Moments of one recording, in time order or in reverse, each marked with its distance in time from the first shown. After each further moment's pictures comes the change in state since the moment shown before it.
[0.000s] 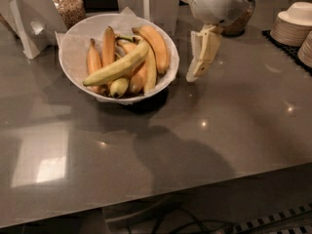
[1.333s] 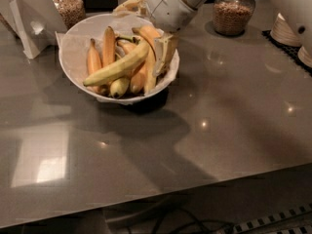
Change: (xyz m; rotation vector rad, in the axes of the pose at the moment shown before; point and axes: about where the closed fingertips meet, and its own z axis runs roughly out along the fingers) arm -0.010 -0.034 0.085 -0.098 -0.087 -0.265
